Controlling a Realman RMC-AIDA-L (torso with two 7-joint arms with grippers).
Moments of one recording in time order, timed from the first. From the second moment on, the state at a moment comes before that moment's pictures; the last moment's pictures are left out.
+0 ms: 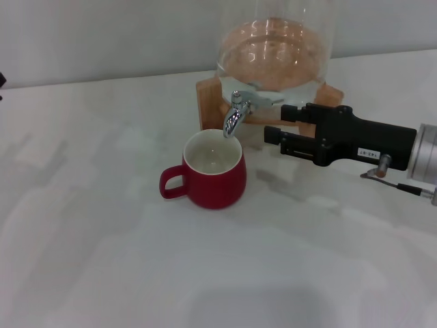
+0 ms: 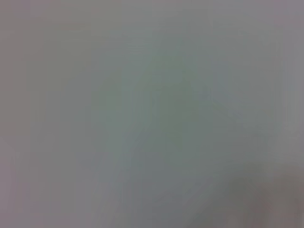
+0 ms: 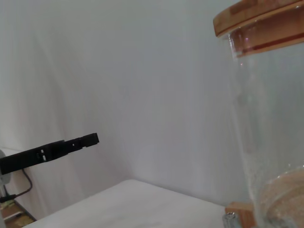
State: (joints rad) left arm -0.18 -2.08 1.13 0.90 -2.10 -1.03 1.94; right arm 0.17 2.01 1.75 1.04 -1.24 1.15 -1.67
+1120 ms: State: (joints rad) left arm -0.14 -2.08 1.13 0.89 -2.10 -1.06 1.95; right arm 0.21 2.01 1.64 1.11 -1.23 1.15 -1.67
